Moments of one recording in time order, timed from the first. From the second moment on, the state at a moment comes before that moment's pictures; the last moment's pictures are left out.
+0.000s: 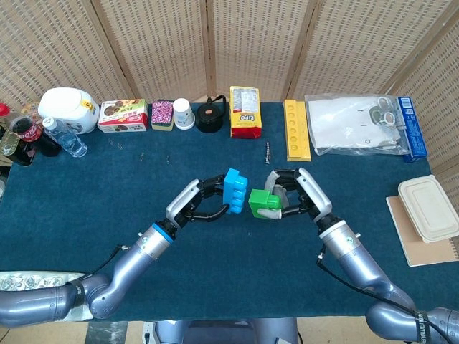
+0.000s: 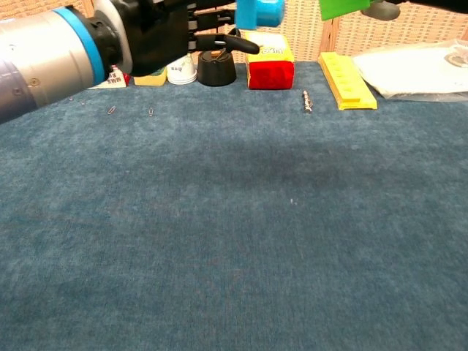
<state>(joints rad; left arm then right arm) -0.74 -1.55 -0.36 -1.75 1.29 0.91 -0.85 0.61 -1.15 0.39 -1.95 -1.19 0.93 0.77</state>
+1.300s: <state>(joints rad) -0.42 -1.05 -0.08 -1.86 1.54 1.18 -0.42 0.76 -1.37 0.15 -1.58 -1.20 0.85 -0.30</state>
